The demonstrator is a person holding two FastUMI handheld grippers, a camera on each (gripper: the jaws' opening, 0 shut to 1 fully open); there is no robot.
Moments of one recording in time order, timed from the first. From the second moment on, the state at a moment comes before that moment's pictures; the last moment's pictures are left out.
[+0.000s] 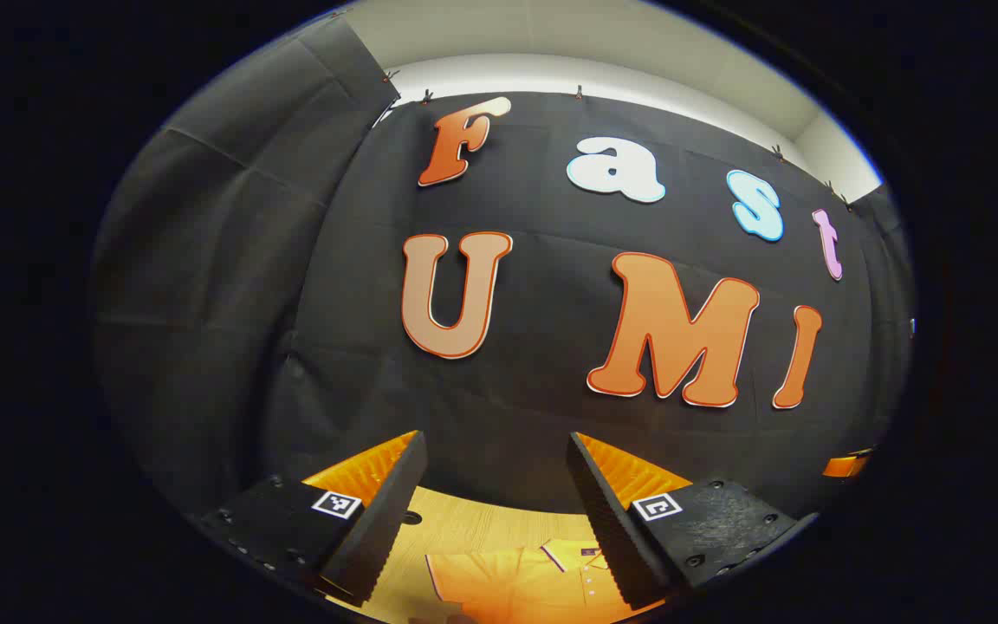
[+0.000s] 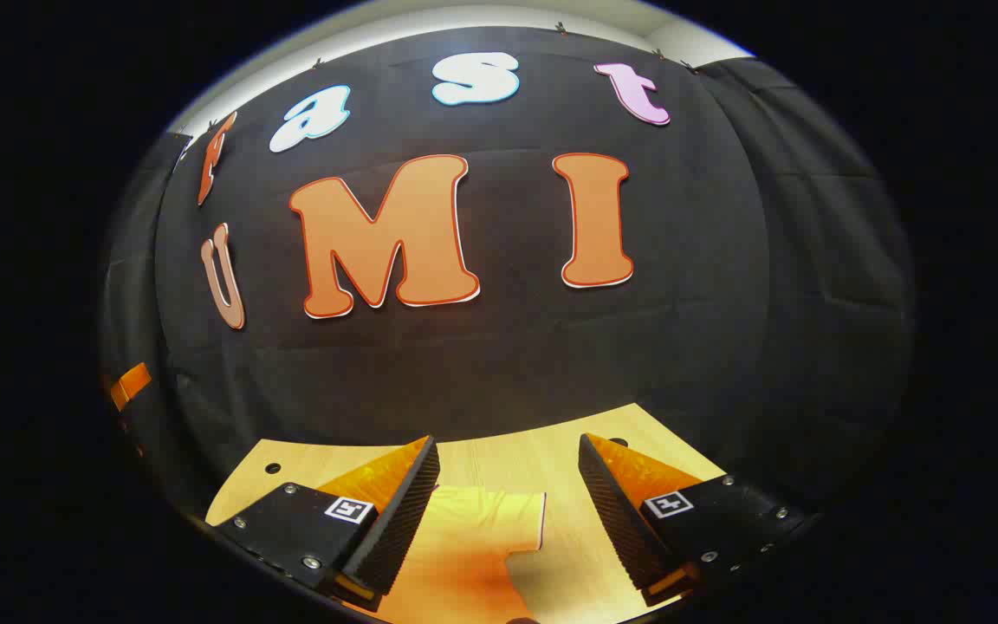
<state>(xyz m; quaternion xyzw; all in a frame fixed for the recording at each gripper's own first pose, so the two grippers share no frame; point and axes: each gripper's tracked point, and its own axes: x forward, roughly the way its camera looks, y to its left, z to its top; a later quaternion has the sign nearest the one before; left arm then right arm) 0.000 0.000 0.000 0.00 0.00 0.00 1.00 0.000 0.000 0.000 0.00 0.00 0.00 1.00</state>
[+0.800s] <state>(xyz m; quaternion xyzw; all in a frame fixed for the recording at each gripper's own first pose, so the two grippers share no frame) -0.003 -0.025 0.008 0.04 -0.01 -0.02 1.00 -0.007 0.009 -0.005 -0.02 0.01 0.01 1.00</state>
